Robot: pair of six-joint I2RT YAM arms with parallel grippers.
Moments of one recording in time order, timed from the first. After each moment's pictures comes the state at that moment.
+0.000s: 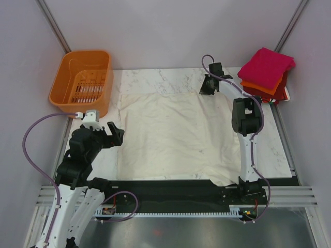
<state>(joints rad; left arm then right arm) -0.23 0.48 0.76 -0.66 -0.03 -0.30 0.17 2.39 1.97 -0.47 -0.09 0.53</state>
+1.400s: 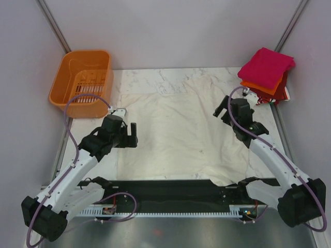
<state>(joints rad) -0.44 0.88 0.78 -0.71 -0.12 -0.34 0.32 1.15 0.88 -0.27 0.35 0.66</state>
